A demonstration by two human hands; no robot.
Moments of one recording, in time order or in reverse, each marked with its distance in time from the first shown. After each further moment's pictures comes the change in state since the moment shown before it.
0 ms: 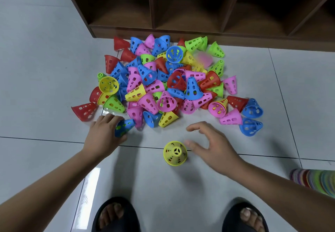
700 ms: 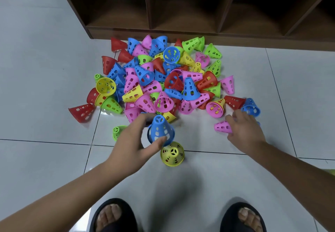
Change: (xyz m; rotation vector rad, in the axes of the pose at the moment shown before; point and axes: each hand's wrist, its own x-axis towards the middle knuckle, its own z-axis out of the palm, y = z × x) left_hand -0.028 0.136 -0.068 -0.741 0.028 0.178; right_hand 0.029 0.152 -0.072 -1.085 0.037 0.045
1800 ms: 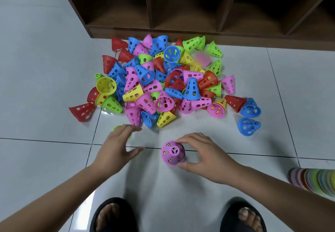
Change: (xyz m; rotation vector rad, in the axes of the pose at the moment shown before) left_hand -0.026 -0.104 -0.008 0.352 -0.082 -0.007; right_hand -0.046 -0.134 -0.090 0.919 -0.194 -0.266
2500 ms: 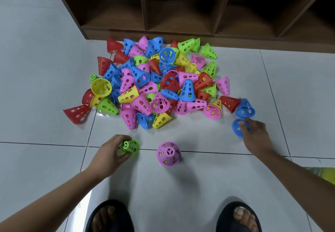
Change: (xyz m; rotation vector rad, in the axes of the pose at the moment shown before) left_hand -0.014 -0.049 0.034 -0.090 -0.070 -0.145; right_hand -0.034 0.195 -0.066 -0.418 0.435 0.686
